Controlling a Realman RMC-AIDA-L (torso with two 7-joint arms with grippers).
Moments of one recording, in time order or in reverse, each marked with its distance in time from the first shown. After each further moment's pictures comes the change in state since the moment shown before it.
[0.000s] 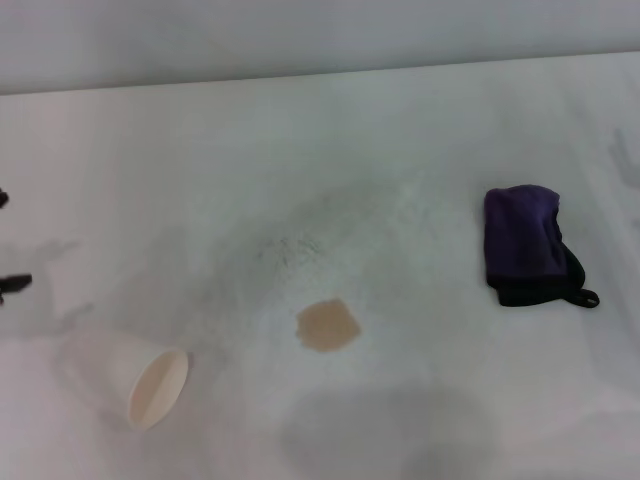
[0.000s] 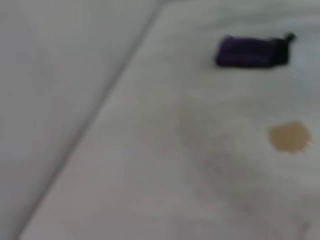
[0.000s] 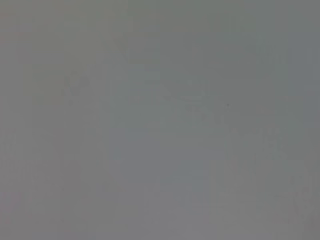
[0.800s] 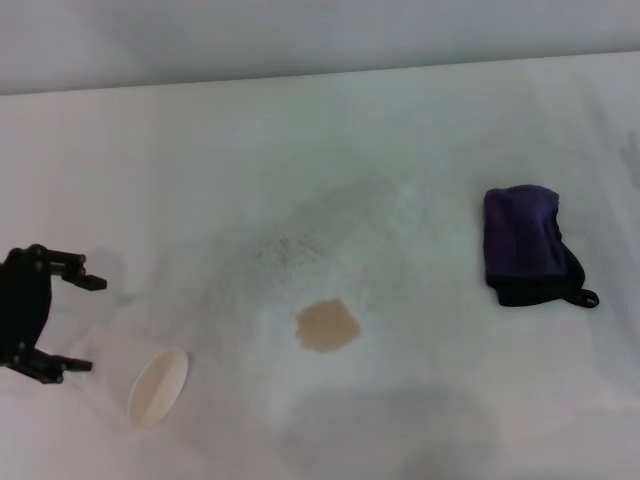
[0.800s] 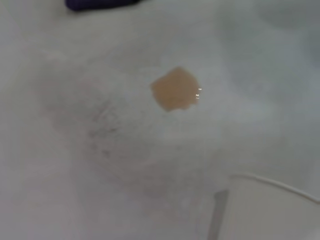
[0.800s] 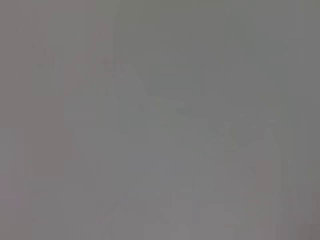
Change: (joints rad) left arm -0.162 -0.008 0.306 -0.089 0.216 0.000 0.048; right arm 0.007 -0.002 0.065 0.015 -0.001 -0.066 0.000
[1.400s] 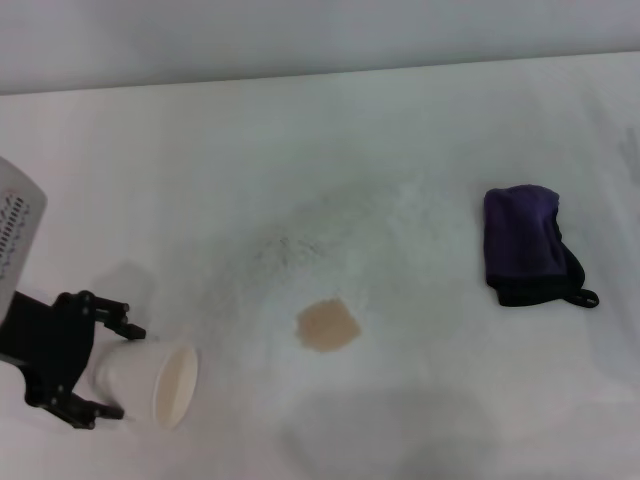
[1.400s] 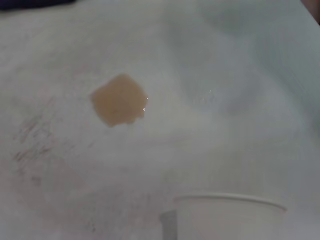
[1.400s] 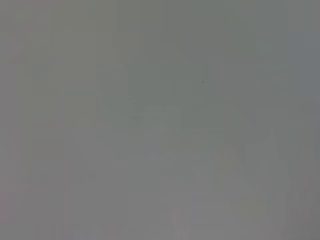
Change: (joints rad) left arm -0.044 -0.030 0.100 -0.118 0.014 -0.020 0.021; right arm 0.011 -0.002 0.002 -0.007 0.000 -0.012 0.000
